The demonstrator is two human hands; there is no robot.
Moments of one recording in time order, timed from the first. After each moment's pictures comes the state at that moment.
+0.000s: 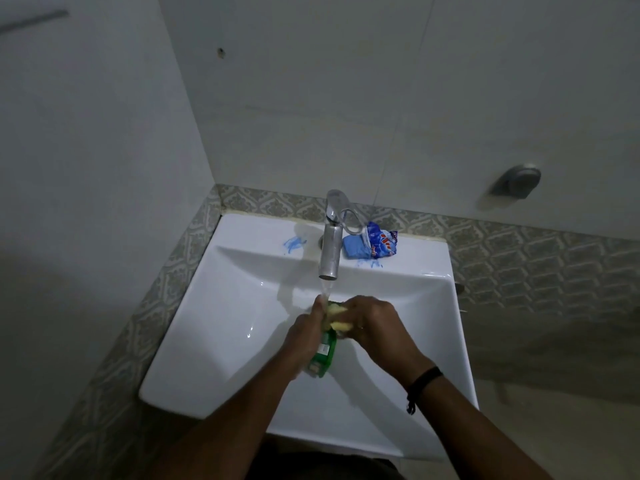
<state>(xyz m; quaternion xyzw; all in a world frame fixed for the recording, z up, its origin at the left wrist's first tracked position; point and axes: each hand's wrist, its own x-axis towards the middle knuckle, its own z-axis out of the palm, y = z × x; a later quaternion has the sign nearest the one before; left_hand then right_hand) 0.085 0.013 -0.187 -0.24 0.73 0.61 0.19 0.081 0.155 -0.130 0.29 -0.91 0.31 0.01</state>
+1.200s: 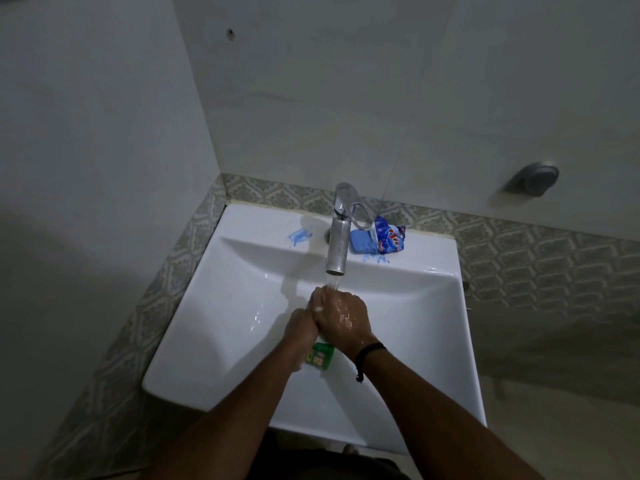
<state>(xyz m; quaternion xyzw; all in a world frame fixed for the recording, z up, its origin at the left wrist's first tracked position) 0.082 0.005 -0.194 -0.31 0.70 0.61 0.20 0.062 0.089 -0.167 0.16 -0.97 0.20 -0.01</state>
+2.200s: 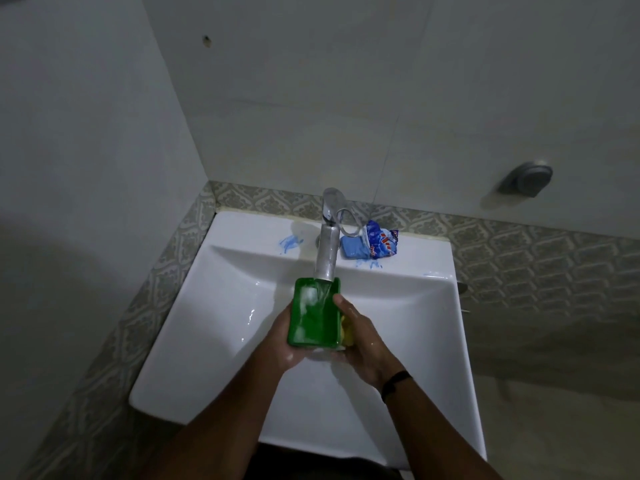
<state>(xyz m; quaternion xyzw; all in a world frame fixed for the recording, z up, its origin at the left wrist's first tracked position) 0.065 -0.010 -0.206 -0.26 0.35 0.87 0.25 0.078 0.133 -0.159 -0.15 -0.55 0.75 -0.33</state>
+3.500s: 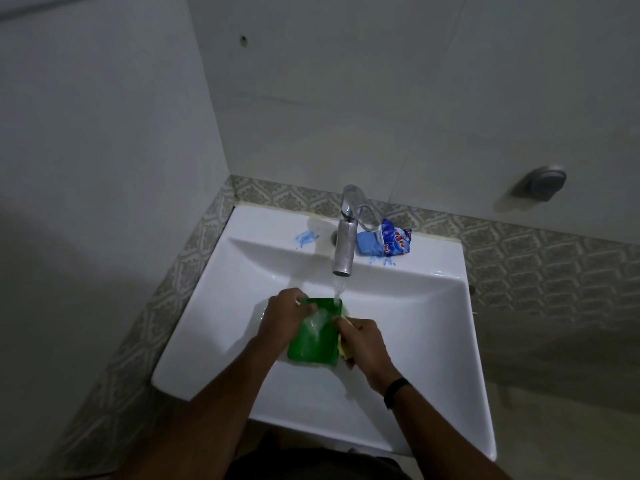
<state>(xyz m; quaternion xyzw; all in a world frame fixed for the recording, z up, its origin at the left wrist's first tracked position) 0.071 -0.043 -0.183 -0.15 0.88 0.44 0.09 0.098 0.119 -0.178 -0.09 -0.77 0.61 -0.18</state>
